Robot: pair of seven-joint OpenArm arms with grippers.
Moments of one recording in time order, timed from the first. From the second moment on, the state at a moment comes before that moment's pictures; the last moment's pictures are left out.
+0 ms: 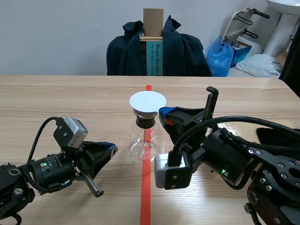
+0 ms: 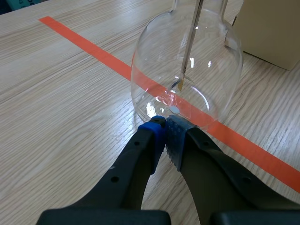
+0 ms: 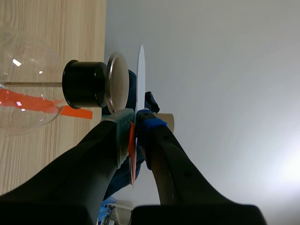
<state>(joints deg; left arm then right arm) -0.6 -22.7 23.7 58.2 -0.3 -31.5 -31.6 -15.5 14.8 -12.9 89.9 -78.1 -14.5 34.9</state>
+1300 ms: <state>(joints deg) -0.6 -22.7 23.7 58.2 -0.3 -31.5 -31.6 -15.7 14.8 -12.5 89.9 -78.4 -14.5 22.3</state>
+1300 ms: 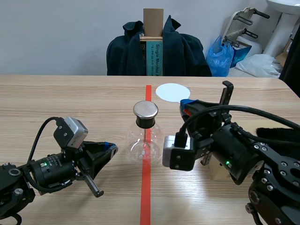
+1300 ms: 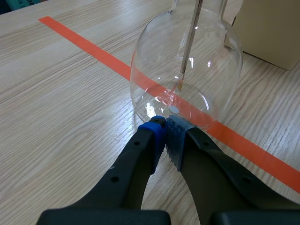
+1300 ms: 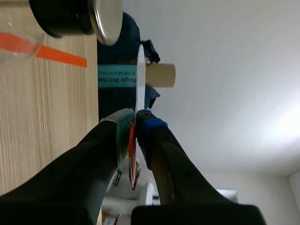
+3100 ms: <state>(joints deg) -0.6 -22.7 23.7 58.2 -0.3 -31.5 -31.6 -17.4 14.8 -12.5 89.9 -80.1 -15.8 31.6</state>
